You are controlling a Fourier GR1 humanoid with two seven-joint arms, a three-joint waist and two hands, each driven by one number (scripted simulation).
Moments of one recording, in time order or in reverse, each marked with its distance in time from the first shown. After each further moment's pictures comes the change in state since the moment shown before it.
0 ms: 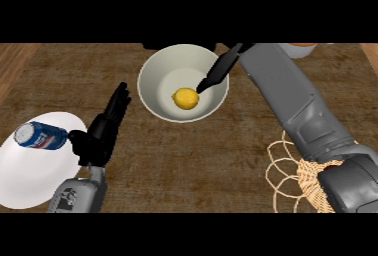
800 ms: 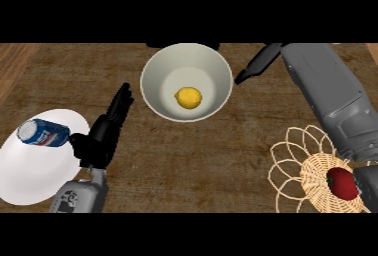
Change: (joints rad) left arm 0.009 -0.006 -0.019 -0.029 -0.007 -0.009 0.007; right arm 0.061 -0.152 -0.025 -0.010 -0.050 0.191 0.082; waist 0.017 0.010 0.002
